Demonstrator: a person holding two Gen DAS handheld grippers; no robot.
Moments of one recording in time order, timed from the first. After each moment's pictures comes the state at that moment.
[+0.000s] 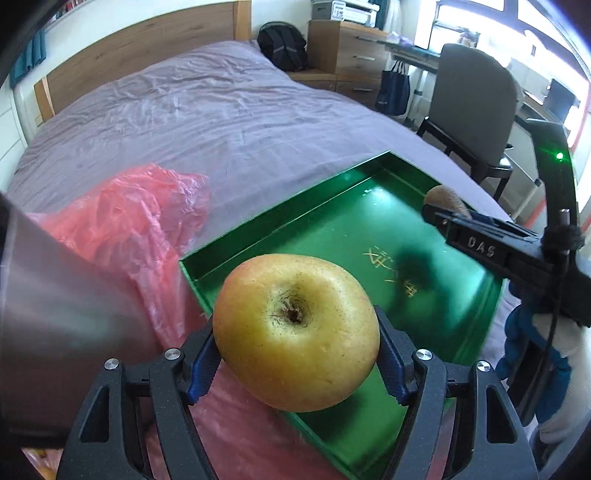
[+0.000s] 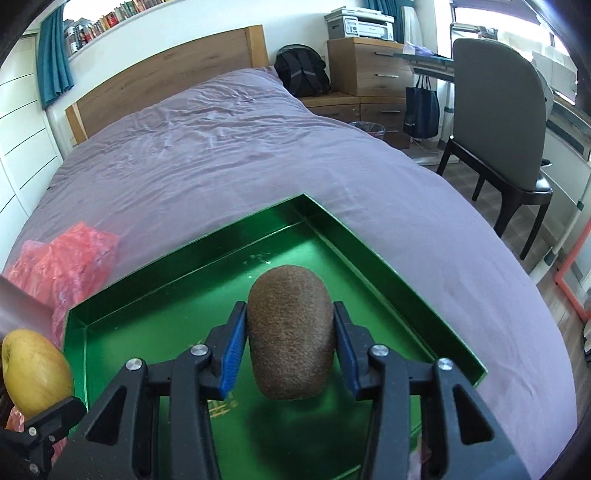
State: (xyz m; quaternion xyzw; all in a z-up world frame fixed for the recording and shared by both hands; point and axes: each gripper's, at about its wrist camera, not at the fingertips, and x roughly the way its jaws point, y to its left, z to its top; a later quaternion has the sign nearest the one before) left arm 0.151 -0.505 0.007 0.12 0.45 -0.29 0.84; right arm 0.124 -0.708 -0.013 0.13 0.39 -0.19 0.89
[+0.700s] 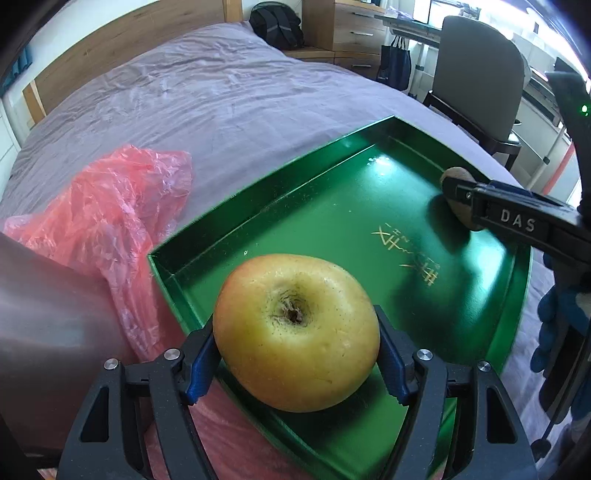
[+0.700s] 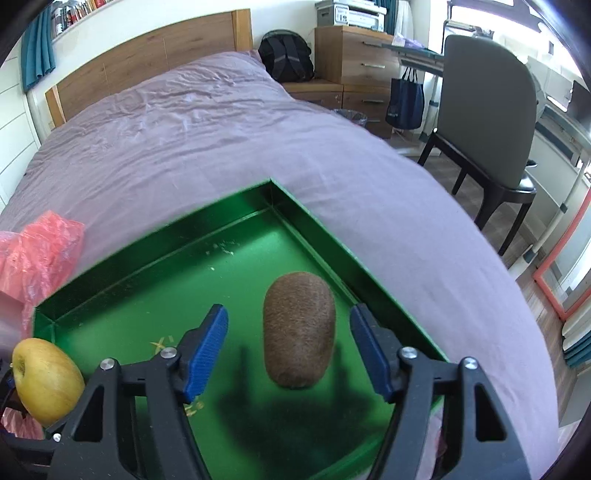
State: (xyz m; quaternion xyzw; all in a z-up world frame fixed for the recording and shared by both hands) left arm 0.155 -0.521 -0.017 0.16 0.47 -0.28 0.82; right arm 0.120 -0.712 -0.008 0.11 0.42 -0.22 0.88
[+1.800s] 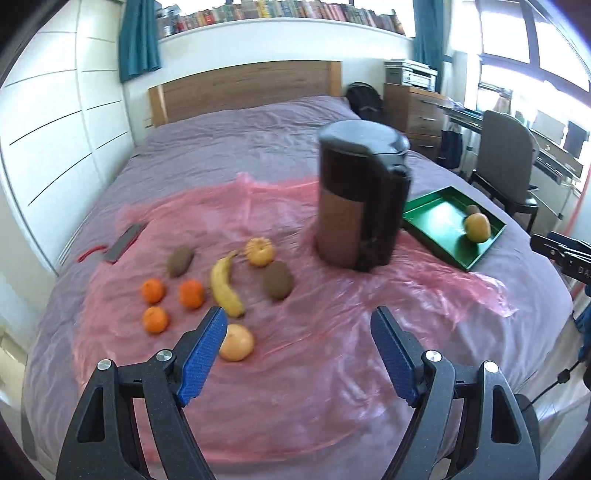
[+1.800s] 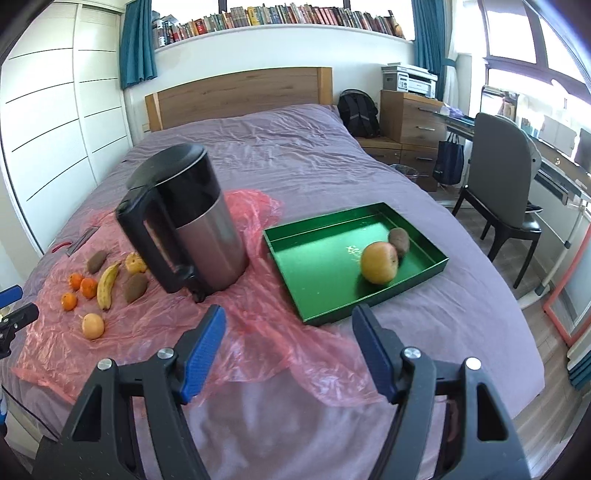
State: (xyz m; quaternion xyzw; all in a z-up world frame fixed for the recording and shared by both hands) left arm -0.026 -0.151 0.117 0.09 0.36 -0.16 0.92; right arm -0.103 -0.441 0.125 0.06 0.35 -0.11 0.93
